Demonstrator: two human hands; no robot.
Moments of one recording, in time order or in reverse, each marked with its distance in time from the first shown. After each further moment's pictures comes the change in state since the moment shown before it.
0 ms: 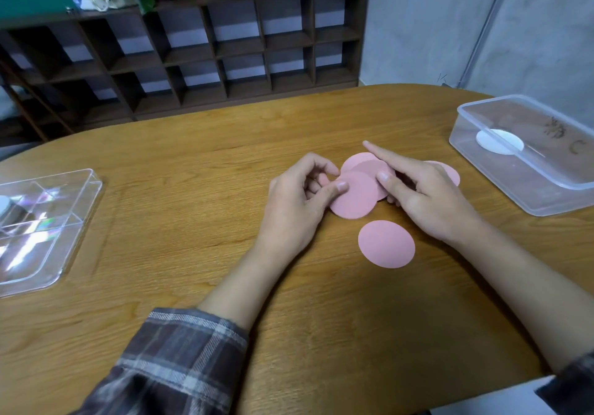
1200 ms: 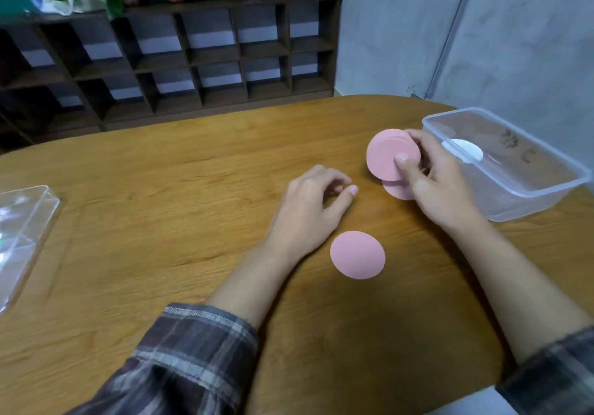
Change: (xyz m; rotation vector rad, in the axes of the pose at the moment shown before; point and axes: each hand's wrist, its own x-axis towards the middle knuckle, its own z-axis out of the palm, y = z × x) left_hand 0.025 0.001 0.047 0.272 -0.118 0.176; right_hand 0.004 0.028 -0.038 0.030 0.354 0.178
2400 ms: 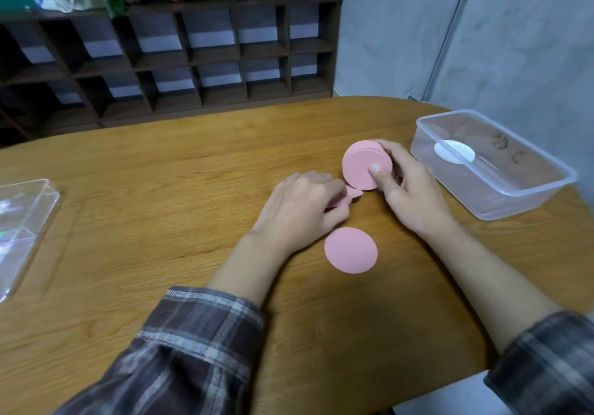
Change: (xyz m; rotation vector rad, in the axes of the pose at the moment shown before) left_hand -0.001 0.011 -0.017 0.488 -0.140 0.233; right_hand -0.010 -0.006 0.015 -0.092 -0.087 -0.122
